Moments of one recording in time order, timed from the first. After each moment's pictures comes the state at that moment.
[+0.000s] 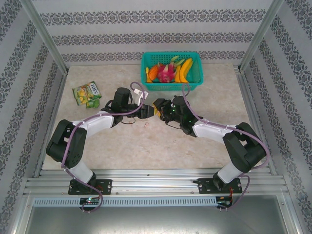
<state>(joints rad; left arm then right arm) -0.41 1.64 0.95 0.17 0.79 -0.42 0.60 1.58 0.80 0.40 -0.23 1.53</state>
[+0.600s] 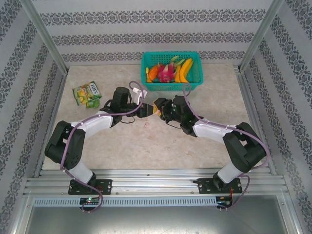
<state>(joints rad) -0.41 1.62 0.95 0.17 0.76 -0.42 0.60 1.58 0.80 0.41 -0.22 1.54</state>
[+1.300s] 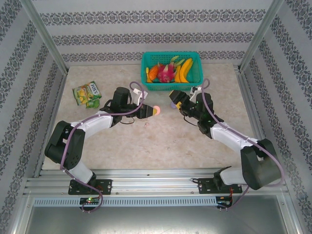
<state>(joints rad) -0.40 1.62 0.96 0.11 0.79 -0.38 0.38 1.34 0.69 0.39 -0.39 1.09</state>
